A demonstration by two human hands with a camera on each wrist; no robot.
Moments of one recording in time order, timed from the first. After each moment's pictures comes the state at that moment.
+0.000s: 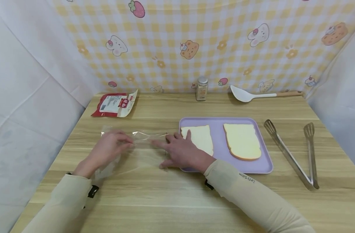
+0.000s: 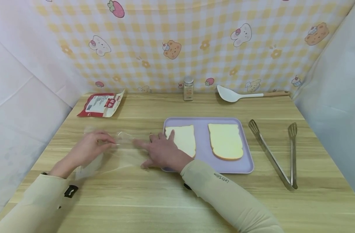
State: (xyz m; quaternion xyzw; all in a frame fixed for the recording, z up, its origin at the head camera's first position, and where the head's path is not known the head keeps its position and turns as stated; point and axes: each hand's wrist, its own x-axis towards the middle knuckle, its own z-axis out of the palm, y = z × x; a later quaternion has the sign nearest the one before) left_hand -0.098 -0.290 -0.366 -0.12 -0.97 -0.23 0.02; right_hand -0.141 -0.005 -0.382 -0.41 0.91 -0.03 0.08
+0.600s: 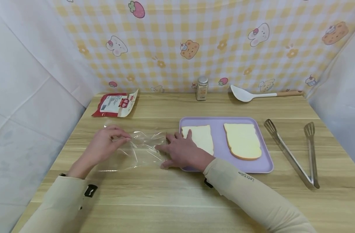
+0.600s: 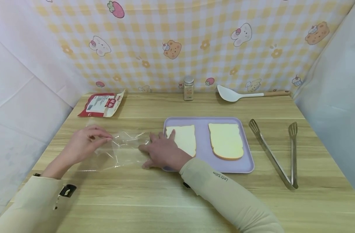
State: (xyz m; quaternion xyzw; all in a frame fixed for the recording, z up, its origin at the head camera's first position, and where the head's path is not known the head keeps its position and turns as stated) left_hand -0.093 -0.293 -0.348 -0.12 -0.95 -0.27 0.09; right_hand -0.142 -0.009 -0.378 -0.40 0.91 0.02 0.11
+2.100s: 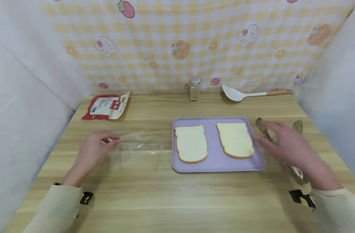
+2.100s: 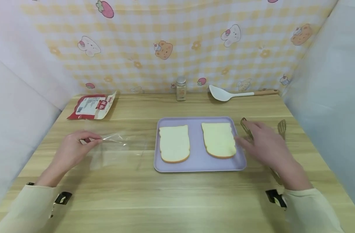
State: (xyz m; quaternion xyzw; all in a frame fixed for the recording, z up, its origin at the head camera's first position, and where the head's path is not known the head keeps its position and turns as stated) left_hand -0.093 -0.291 -0.361 -0.03 -0.96 -0.26 0.11; right_hand -0.136 0.271 -0.316 -0.11 0.98 -0.12 0.07
